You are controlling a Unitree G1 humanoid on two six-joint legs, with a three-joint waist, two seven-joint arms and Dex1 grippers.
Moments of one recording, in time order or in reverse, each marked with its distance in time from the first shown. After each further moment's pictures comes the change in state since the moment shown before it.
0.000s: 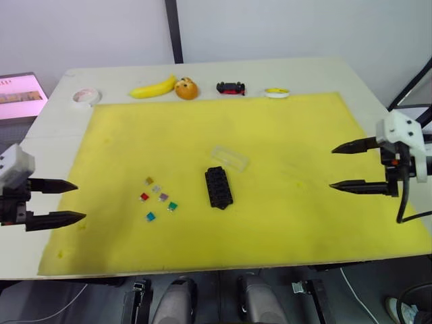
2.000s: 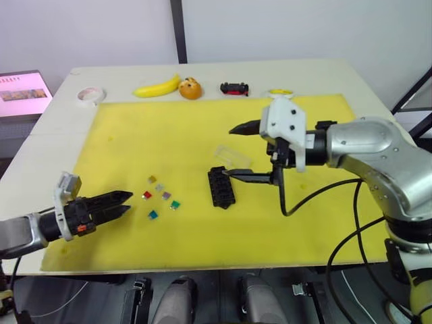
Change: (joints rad) left arm -0.283 -0.485 0.043 0.238 -0.824 0.998 0.944; right arm -0.427 0.450 0.374 -0.440 0.087 0.349 -0.531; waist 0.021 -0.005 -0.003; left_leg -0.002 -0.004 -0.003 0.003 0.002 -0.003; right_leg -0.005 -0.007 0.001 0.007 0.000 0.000
